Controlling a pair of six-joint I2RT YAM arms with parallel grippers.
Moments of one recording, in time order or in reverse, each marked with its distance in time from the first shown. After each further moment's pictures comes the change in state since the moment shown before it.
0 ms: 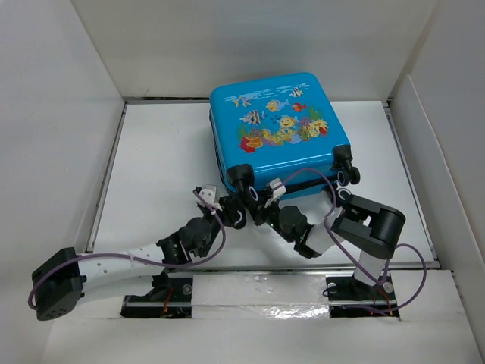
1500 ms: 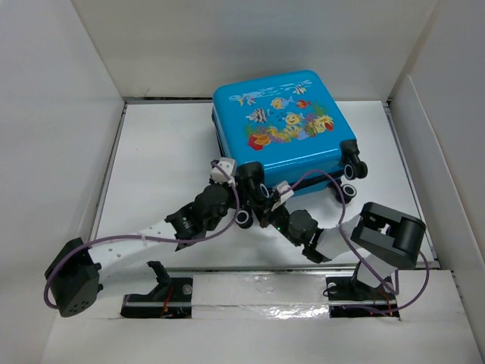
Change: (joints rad) left arm 0.187 0.148 0.268 -0.314 0.220 -0.029; right arm 0.029 -0.117 -0.049 0.003 -0.055 -0.074
